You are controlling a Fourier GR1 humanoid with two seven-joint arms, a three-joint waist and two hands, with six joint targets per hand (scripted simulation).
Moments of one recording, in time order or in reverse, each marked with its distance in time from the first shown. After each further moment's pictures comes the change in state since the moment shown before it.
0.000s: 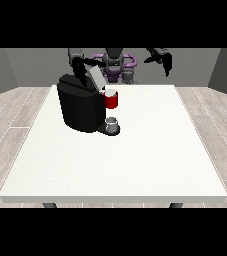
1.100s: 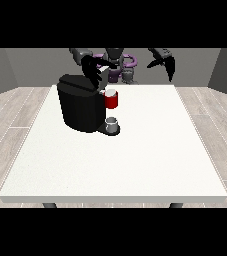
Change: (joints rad) left arm -0.007 0.045 -0.013 -0.029 -0.004 0.013 0.008; right arm -0.215 -0.029 0.048 0.043 0.094 -0.058 0.124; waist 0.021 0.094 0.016
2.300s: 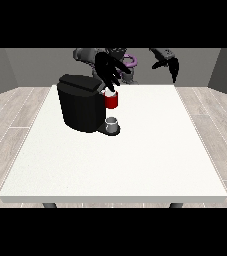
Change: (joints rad) left arm -0.151 -0.027 -0.074 0.006 -0.002 -0.049 -0.023; right arm -0.106 -0.204 -0.018 -0.174 0.163 -0.016 0.364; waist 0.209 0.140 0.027
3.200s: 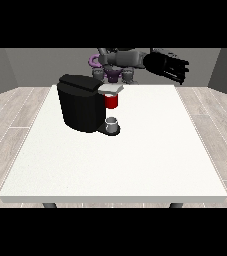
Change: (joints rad) left arm -0.105 -0.004 -0.005 -0.044 0.031 -0.019 0.051; right arm -0.234 0.154 0.023 0.080 -0.033 -0.029 -0.311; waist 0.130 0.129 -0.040
